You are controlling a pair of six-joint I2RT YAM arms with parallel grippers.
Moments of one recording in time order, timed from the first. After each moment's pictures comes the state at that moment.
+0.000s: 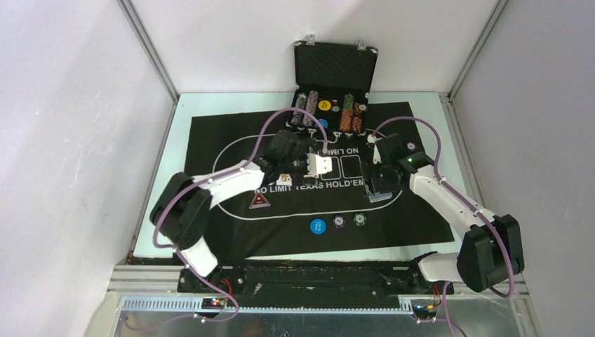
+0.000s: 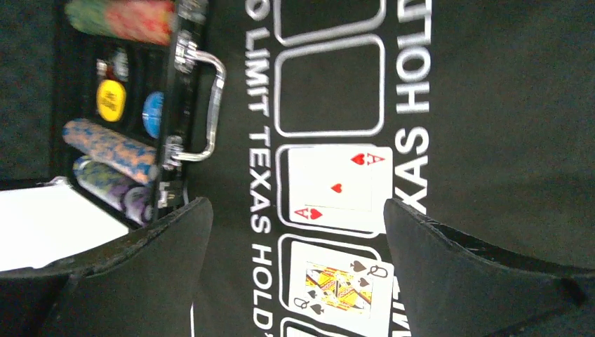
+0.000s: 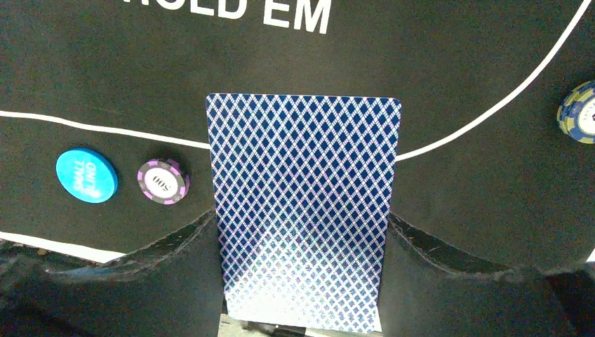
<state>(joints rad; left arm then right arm) -0.66 1.71 1.06 -0.04 0.28 0.96 0.38 1.33 0.97 -0.75 -0.02 0.18</state>
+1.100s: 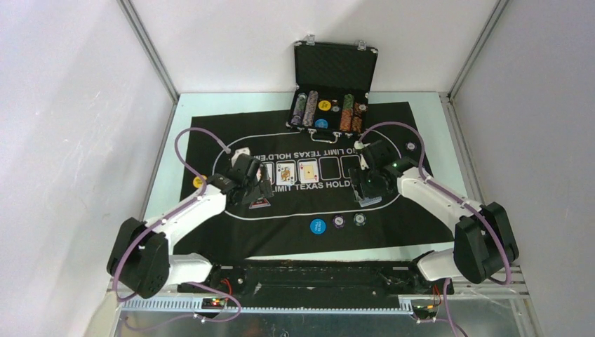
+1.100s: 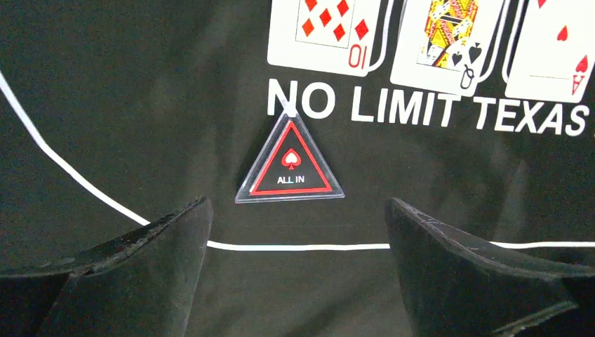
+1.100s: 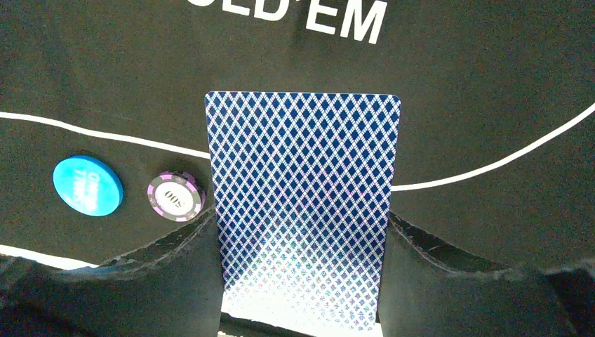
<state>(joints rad) -0.51 1.24 0.75 -0.50 -0.25 -0.63 0.49 1.39 0.93 -0.65 0.02 0.23</state>
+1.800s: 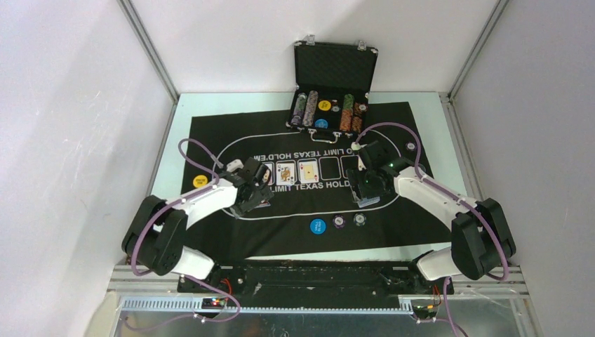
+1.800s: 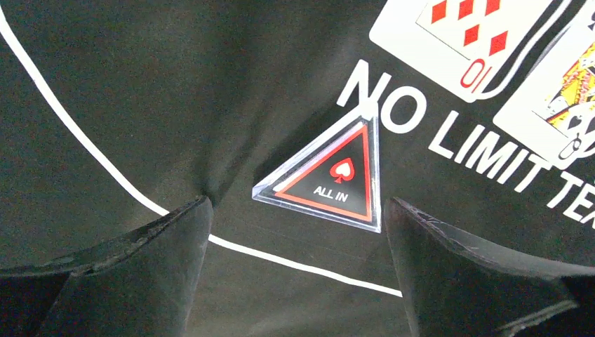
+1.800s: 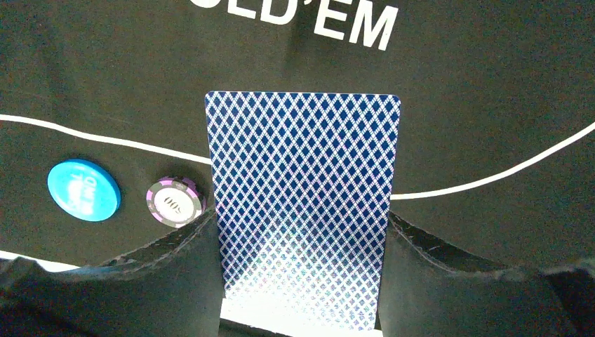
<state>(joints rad) -0.51 1.42 0.75 -0.56 -0.31 -1.03 0.51 1.43 0.93 -0.63 0.02 0.22</state>
